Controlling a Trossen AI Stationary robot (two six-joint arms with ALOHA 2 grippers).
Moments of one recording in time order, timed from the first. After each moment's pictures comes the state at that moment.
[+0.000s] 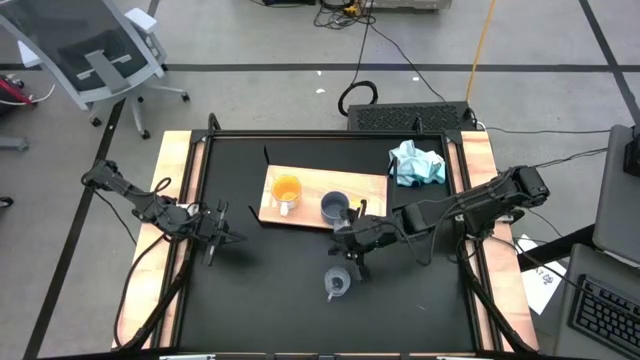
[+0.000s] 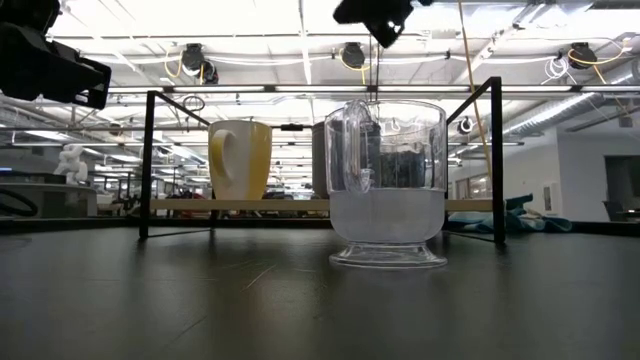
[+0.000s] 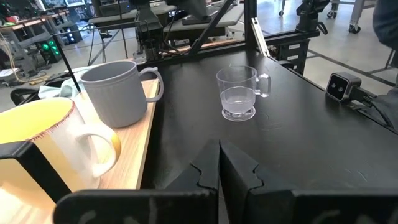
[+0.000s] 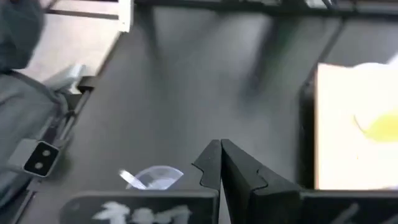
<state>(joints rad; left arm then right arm) -0.52 0.21 0.12 -0.13 -0.31 0.05 0.27 1.55 1.19 -0.29 0.02 0.11</state>
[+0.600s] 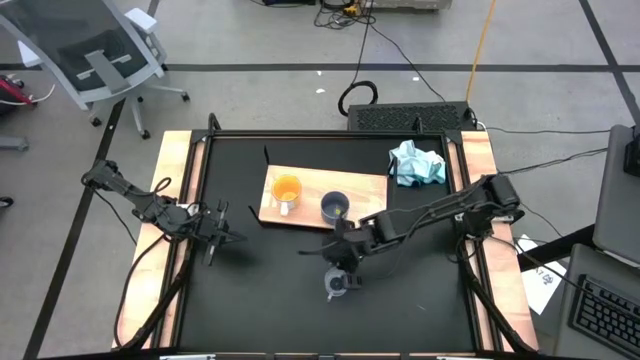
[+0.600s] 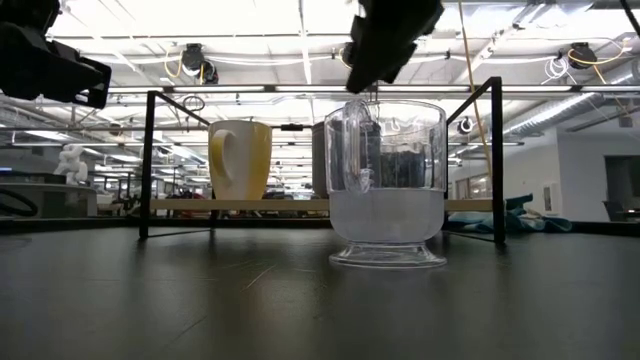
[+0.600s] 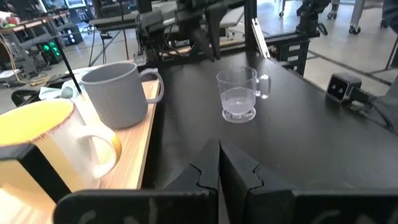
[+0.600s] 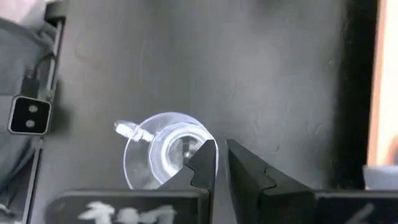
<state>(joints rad) -0.52 0.21 0.12 -0.12 -0.32 0.05 0.28 1.79 1.44 -0.67 -0.06 0.26</state>
